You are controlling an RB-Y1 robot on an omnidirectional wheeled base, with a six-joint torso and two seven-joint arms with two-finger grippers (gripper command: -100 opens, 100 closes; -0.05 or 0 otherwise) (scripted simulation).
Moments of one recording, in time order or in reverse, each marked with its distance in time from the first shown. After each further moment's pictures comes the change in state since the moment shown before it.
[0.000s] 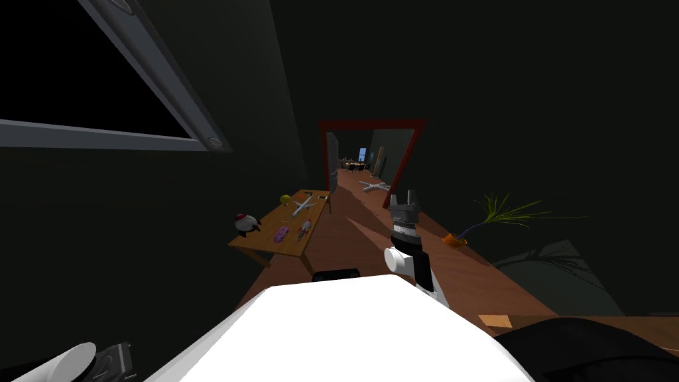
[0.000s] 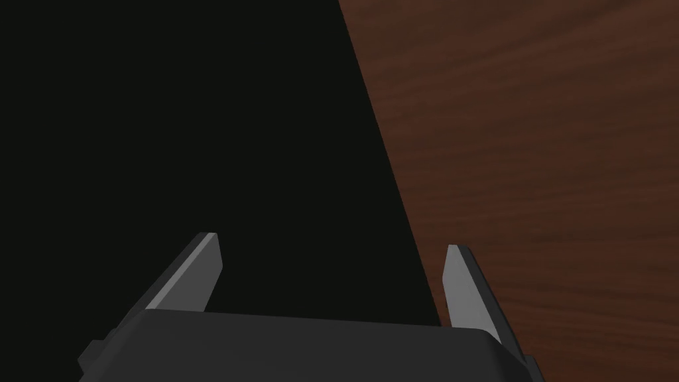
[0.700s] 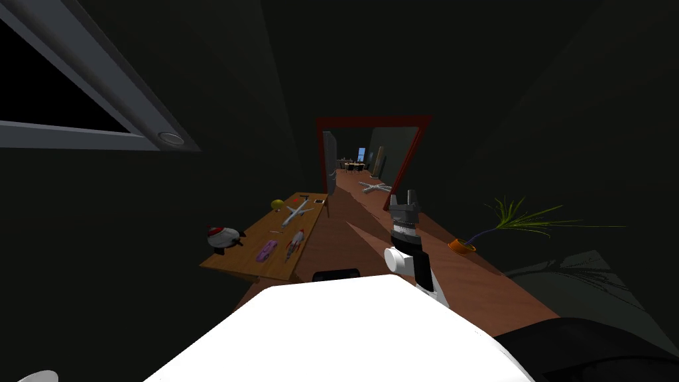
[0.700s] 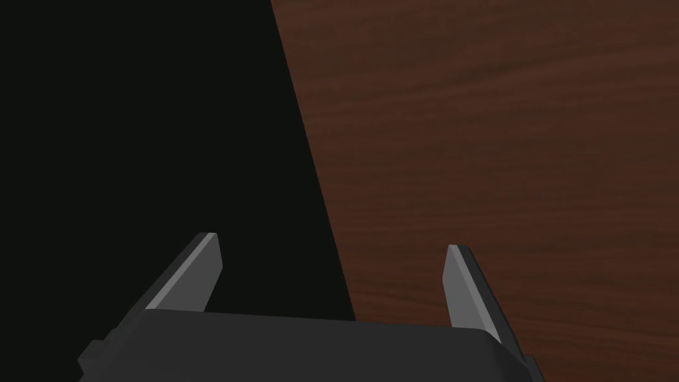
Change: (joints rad) left arm -0.006 -0.013 0.012 0.114 0.101 0.141 -0.005; right arm 0.000 0.000 0.000 0.000 0.000 0.000 0.000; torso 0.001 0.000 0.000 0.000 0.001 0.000
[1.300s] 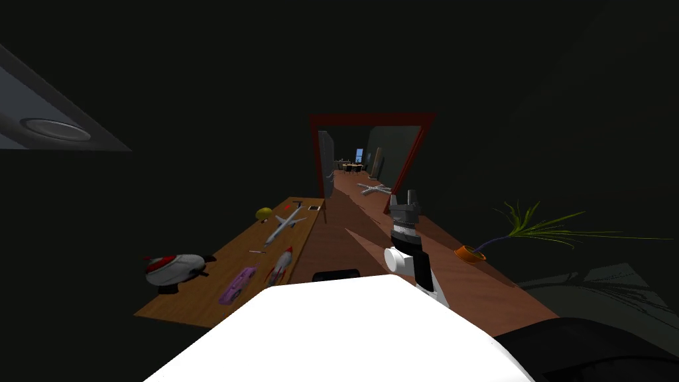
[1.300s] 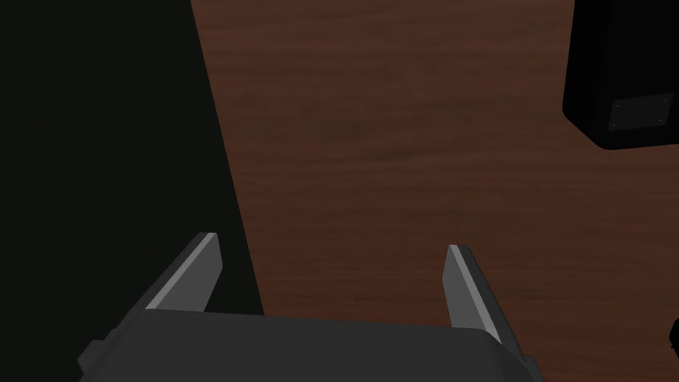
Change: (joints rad) left arm -0.038 -0.034 0.020 0.133 0.124 0.135 -0.041; right arm 0.000 0.000 0.000 0.000 0.000 0.000 0.000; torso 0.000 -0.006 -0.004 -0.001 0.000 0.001
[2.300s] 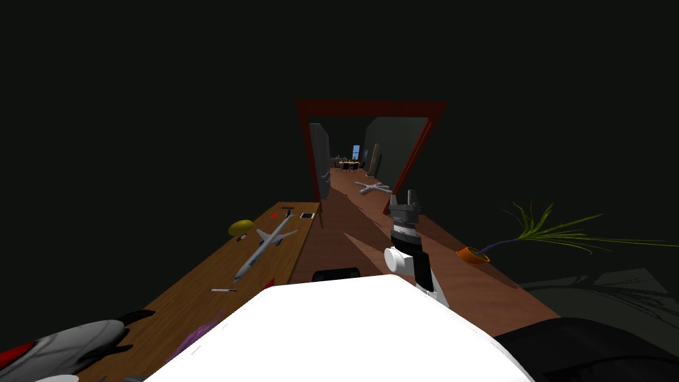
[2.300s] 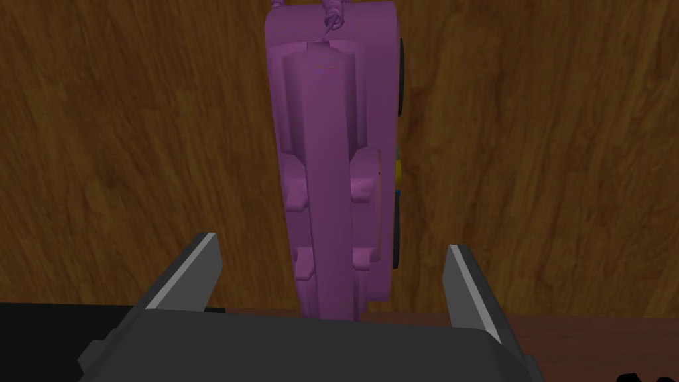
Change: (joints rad) left arm -0.082 -0.056 0.021 0.067 0.048 0.040 -0.023; right arm -0.001 0.000 0.000 0.000 0.000 0.000 0.000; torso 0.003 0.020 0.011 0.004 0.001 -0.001
